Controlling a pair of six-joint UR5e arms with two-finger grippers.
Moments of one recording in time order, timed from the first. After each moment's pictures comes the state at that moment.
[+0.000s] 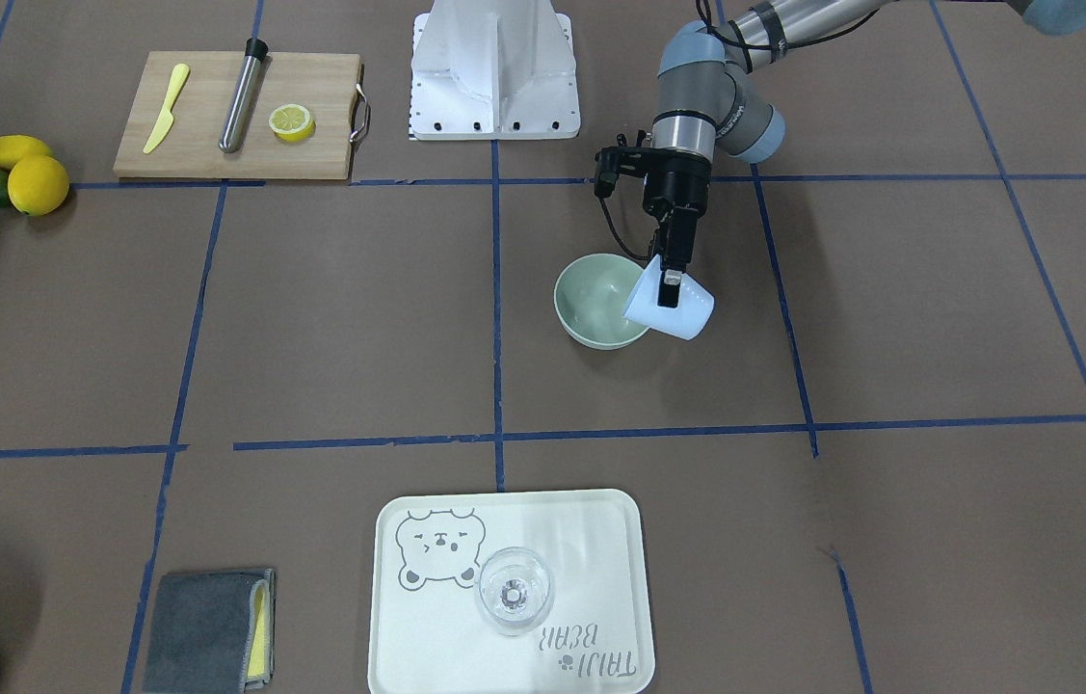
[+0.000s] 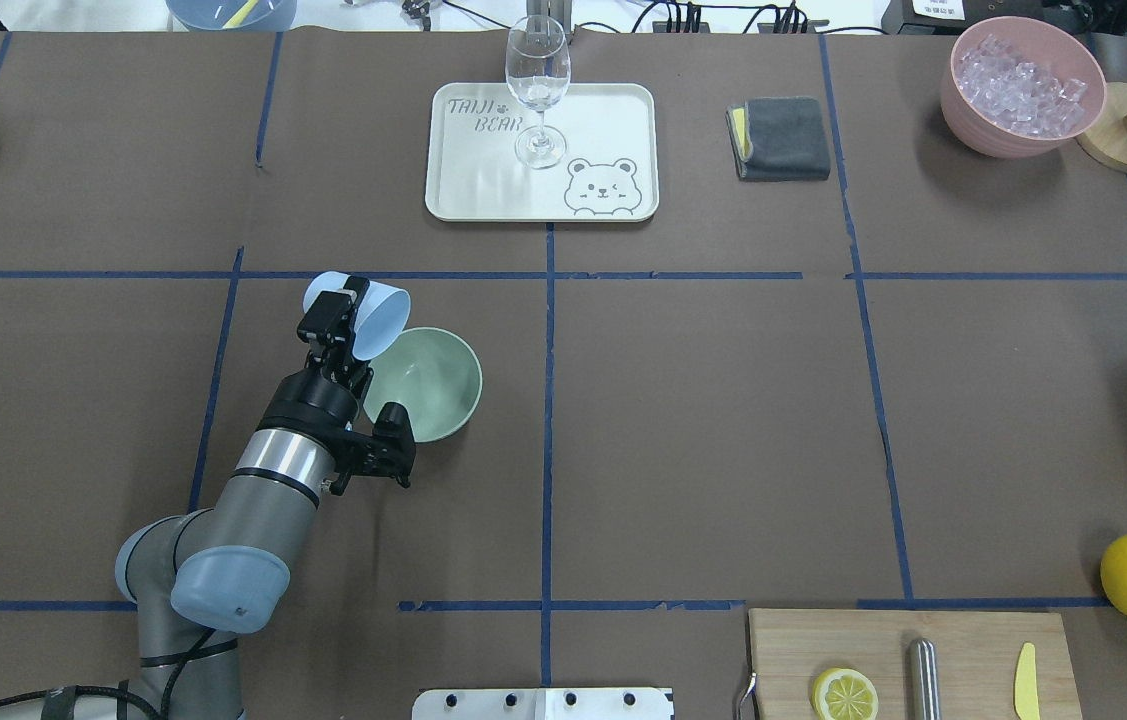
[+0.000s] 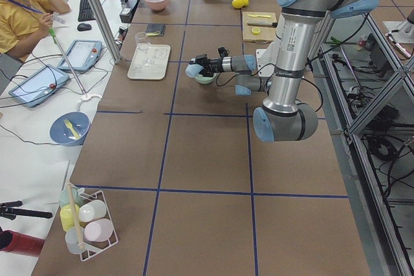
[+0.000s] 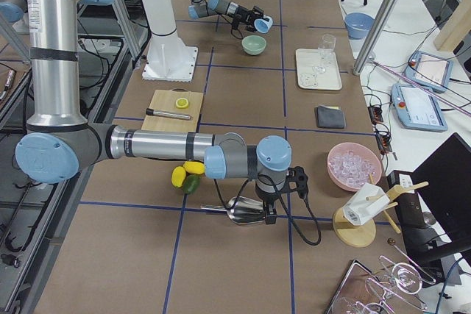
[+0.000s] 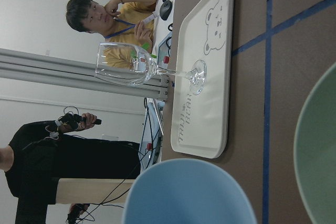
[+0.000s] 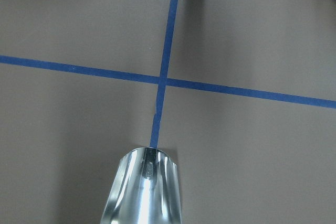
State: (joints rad) left arm -0.24 -1.91 -1.58 -2.66 -0.57 0.70; right arm 1.55 -1.60 1.59 -1.48 2.31 -0.06
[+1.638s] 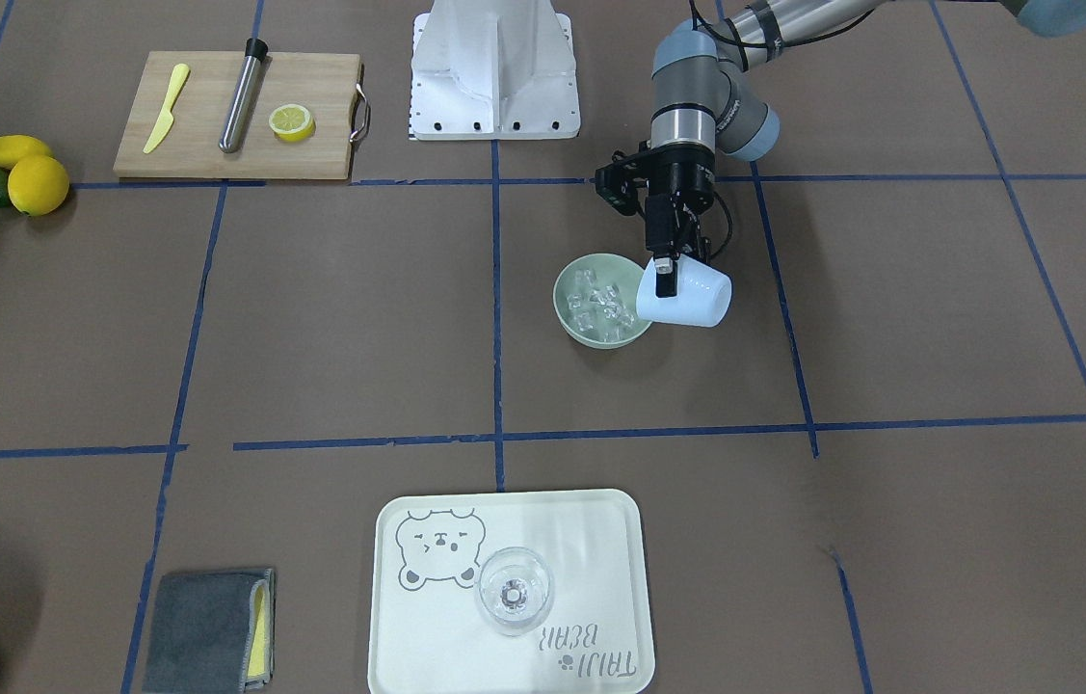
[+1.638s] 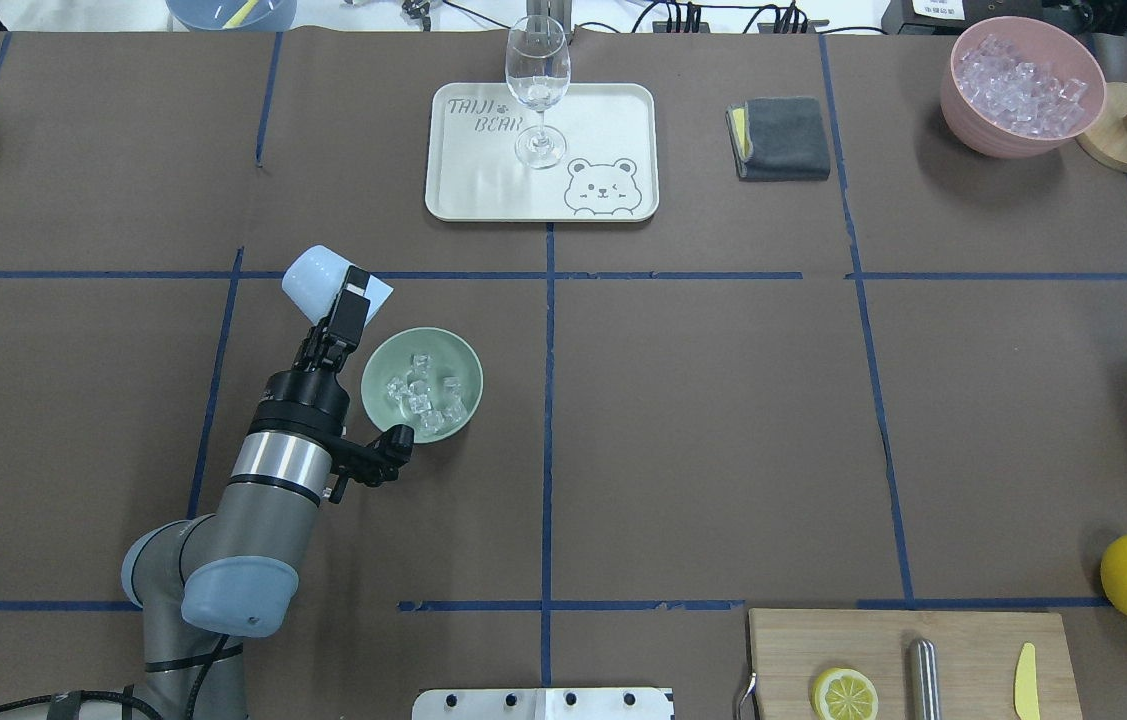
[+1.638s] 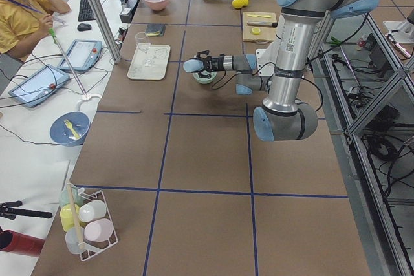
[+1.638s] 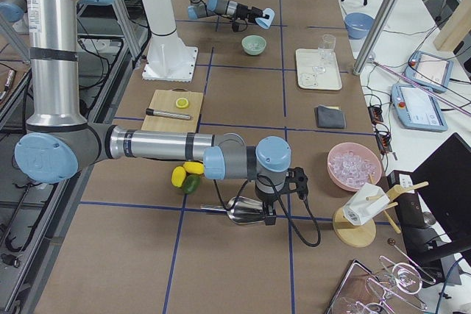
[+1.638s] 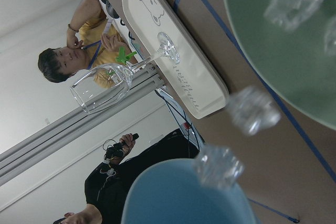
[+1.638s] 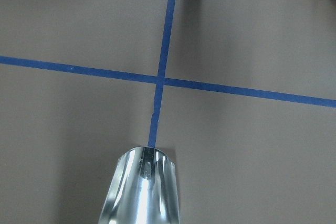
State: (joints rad) left arm -0.23 -1.92 -1.58 -2.66 -0.44 1.27; right arm 1.56 -1.60 1.59 -1.48 2.31 -0.06
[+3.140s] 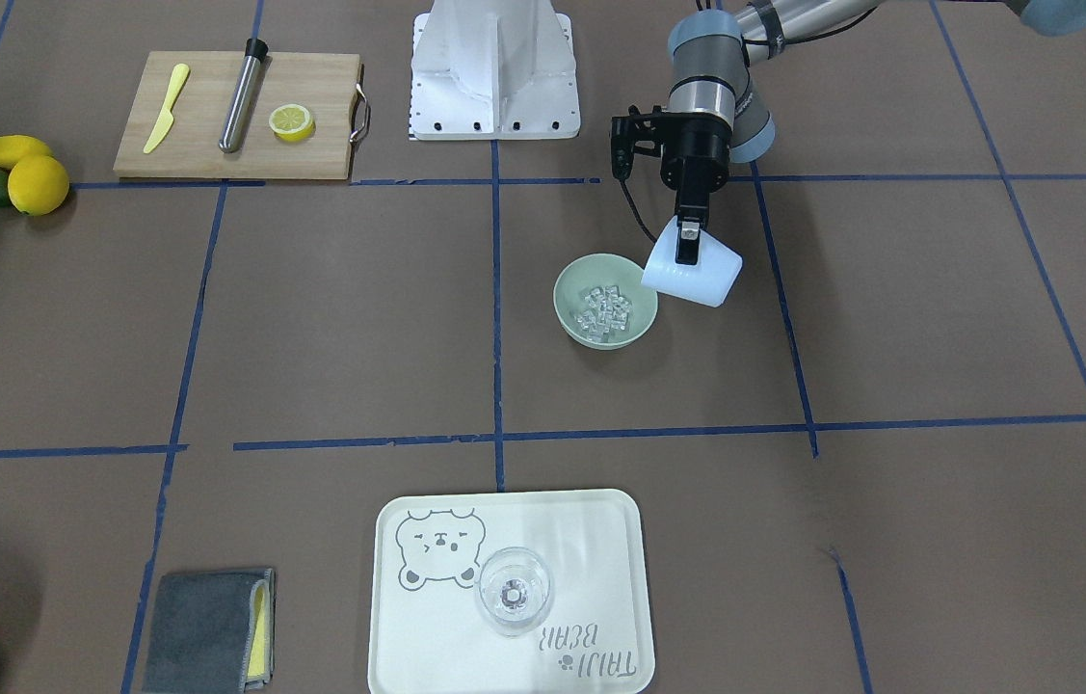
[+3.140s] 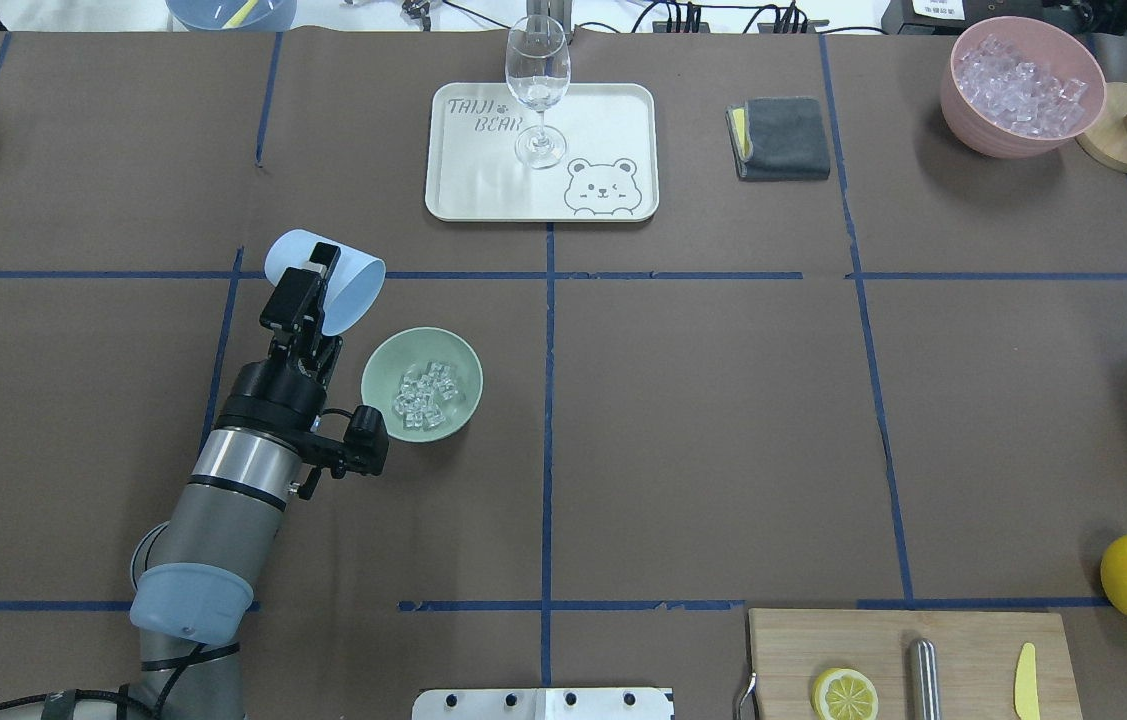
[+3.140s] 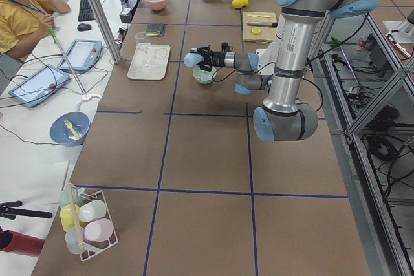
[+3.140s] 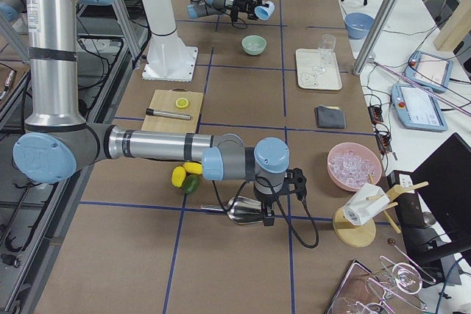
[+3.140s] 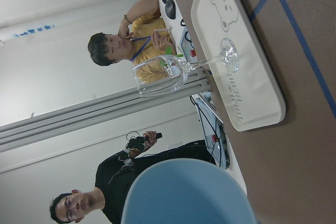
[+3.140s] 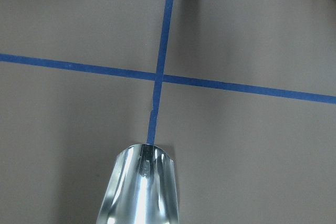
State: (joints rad) left arm -0.24 -1.91 -1.60 -2.95 -0.45 0.99; right arm 1.56 -1.61 1.59 -1.48 2.31 -0.06
